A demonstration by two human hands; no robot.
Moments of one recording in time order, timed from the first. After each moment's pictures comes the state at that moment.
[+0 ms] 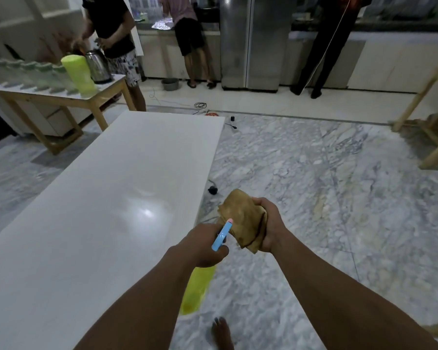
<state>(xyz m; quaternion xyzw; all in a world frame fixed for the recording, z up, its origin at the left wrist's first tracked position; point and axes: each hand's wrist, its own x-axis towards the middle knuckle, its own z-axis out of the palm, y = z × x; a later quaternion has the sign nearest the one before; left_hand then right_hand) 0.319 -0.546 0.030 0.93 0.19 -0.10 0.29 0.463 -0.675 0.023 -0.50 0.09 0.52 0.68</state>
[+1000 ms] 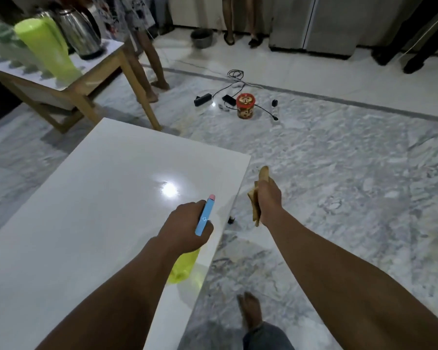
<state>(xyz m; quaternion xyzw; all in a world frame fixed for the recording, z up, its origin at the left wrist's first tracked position) 0.774 -0.172 -0.011 0.91 0.35 -0.02 0.25 0.986 -0.242 -0.089 -0.70 0.06 0.41 0.58</state>
